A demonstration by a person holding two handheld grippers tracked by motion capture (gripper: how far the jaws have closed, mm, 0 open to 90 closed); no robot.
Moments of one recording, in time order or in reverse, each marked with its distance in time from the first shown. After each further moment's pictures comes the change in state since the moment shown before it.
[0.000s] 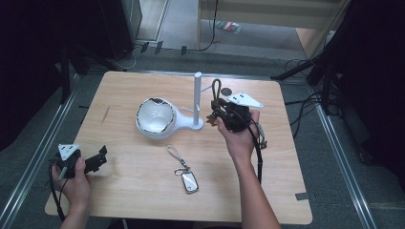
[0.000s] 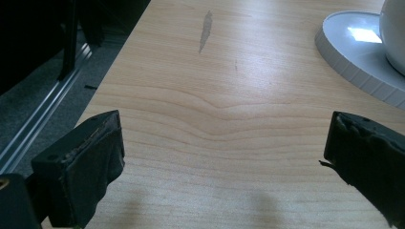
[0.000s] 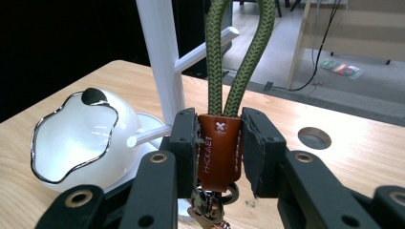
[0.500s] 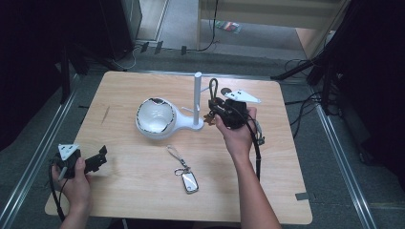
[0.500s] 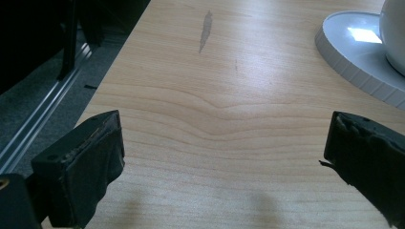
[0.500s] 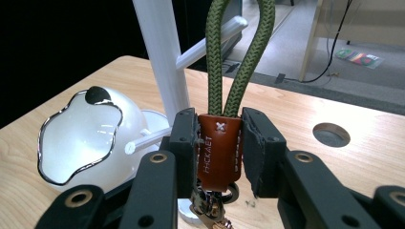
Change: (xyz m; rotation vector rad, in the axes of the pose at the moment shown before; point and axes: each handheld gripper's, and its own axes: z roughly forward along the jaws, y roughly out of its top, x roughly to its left) left arm 0.000 0.000 0.000 0.000 -0.002 -0.001; right arm -0.003 0.001 0.013 0.036 0.043 0.030
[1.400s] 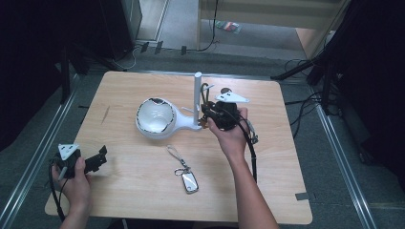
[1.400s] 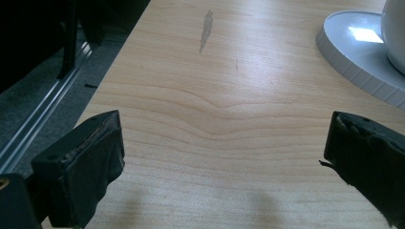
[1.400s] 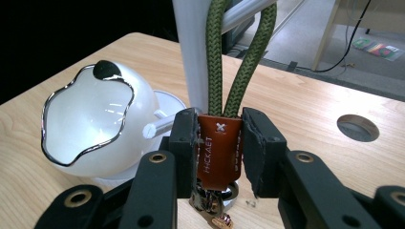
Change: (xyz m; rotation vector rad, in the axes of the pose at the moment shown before) left arm 0.000 0.000 0.000 0.004 0.001 -0.001; right arm 0.012 -0.008 0.019 0.073 0.036 -0.046
